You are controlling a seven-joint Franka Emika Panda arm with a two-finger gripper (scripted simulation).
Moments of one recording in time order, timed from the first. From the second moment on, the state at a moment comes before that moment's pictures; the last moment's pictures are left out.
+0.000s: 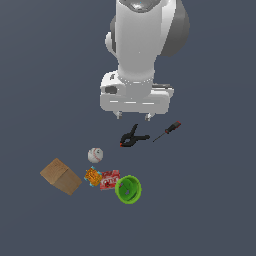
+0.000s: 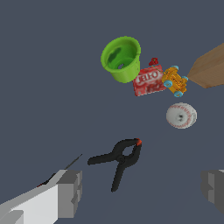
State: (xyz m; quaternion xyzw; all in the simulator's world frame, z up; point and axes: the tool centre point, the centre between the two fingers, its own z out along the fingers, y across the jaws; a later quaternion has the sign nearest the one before) arm 0.000 0.019 0.286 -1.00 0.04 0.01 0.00
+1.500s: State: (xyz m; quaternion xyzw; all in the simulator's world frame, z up) arm -0.083 0.028 0.086 -0.91 0.41 0.01 0.01
